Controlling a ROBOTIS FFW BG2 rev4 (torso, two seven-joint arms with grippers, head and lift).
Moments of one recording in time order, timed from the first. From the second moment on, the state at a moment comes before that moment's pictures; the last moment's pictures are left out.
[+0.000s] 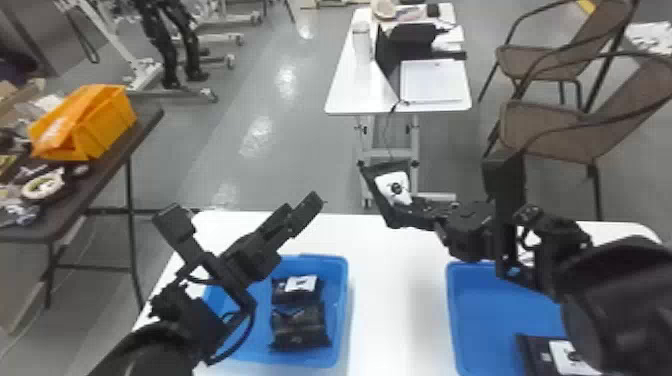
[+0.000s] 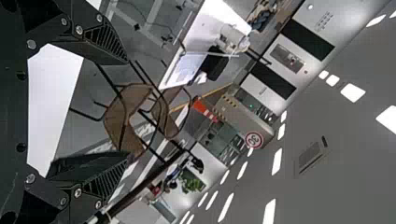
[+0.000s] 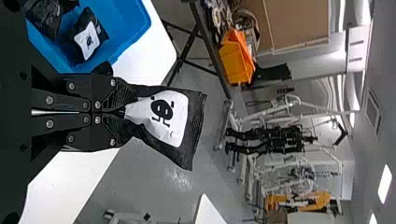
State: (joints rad) left arm 0.22 0.02 0.24 -1.97 0.68 0.58 -0.39; right arm -0.18 -0.20 0.35 -1.64 -0.20 0.50 0.52
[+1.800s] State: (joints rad) left arm 0.16 0.00 0.16 -1.86 0.76 0.66 -0.38; right arm -0.39 -0.20 0.62 -1.44 -0.38 0.45 0.55
